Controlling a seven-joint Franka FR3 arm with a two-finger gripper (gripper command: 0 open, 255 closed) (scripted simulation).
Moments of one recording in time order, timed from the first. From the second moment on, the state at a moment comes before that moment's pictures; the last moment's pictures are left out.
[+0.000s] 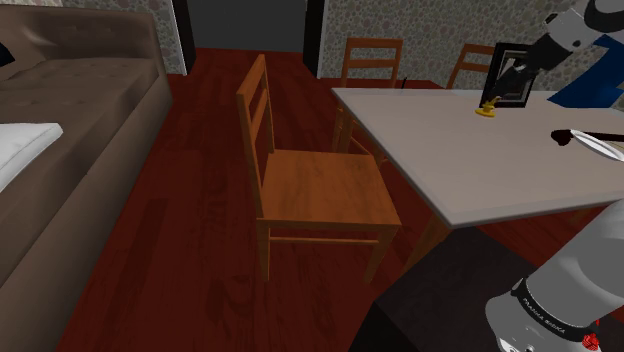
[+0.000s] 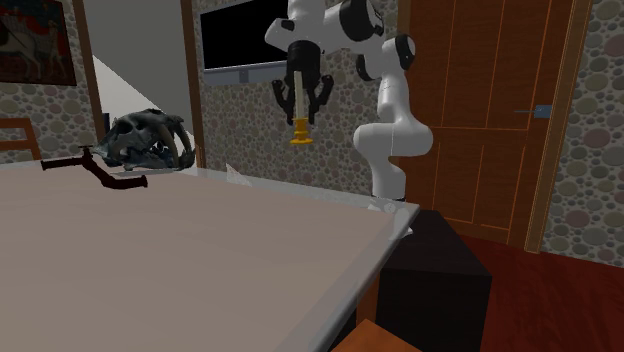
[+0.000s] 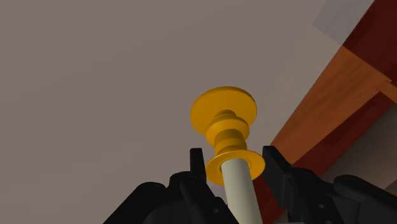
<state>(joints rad) -0.10 -0.75 -0.50 -2.43 -0.12 2.12 -0.39</state>
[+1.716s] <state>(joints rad) 0.03 -0.50 -0.94 -1.94 -0.05 1.89 -0.79</state>
